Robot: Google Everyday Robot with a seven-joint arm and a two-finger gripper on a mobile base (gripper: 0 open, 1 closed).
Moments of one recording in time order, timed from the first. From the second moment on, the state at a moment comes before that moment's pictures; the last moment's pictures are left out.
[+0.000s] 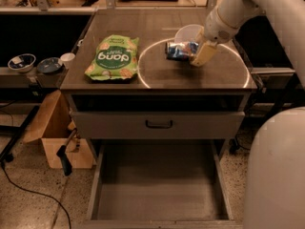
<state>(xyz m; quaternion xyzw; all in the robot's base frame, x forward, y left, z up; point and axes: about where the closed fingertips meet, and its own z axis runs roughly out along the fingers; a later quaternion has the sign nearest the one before) 0.712 -0.159 0.872 -0.66 0.70 0.05 0.26</state>
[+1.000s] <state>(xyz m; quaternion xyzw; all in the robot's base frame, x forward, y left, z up) 0.716 -0.154 0.946 -0.66 0.69 0.01 0.30</state>
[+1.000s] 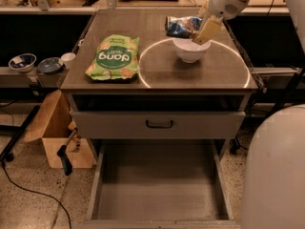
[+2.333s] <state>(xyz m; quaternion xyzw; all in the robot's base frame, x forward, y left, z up) 0.633 -0.185 0.937 -0.60 0.75 0.01 0.28</state>
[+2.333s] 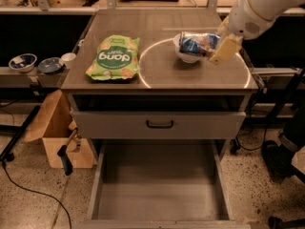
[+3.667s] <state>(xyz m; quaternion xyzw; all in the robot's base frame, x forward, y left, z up) 0.540 -0.159 0.854 -0.61 0.74 0.12 0.26</state>
